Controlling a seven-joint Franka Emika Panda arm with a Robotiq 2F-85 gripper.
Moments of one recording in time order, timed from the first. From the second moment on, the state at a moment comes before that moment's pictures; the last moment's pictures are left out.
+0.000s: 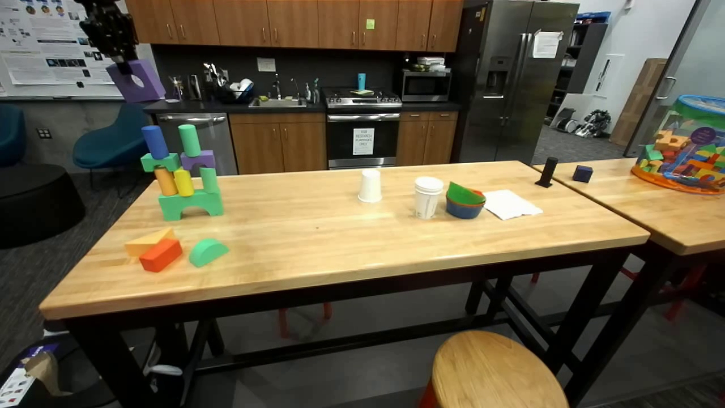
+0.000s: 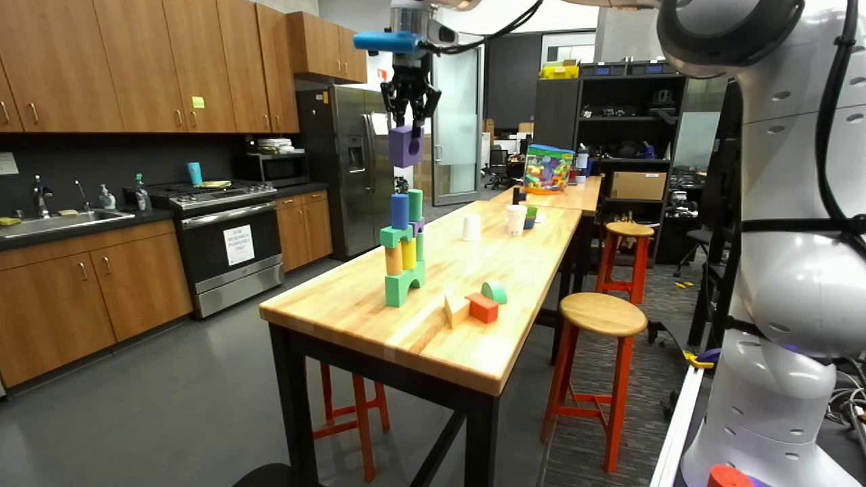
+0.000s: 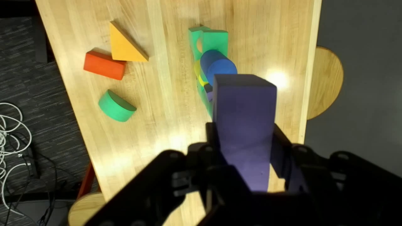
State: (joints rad) arm 0.03 0.17 0.04 -1.27 -0.08 1.62 1.50
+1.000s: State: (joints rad) arm 0.03 0.19 0.05 -1.28 -0.08 1.62 1.49
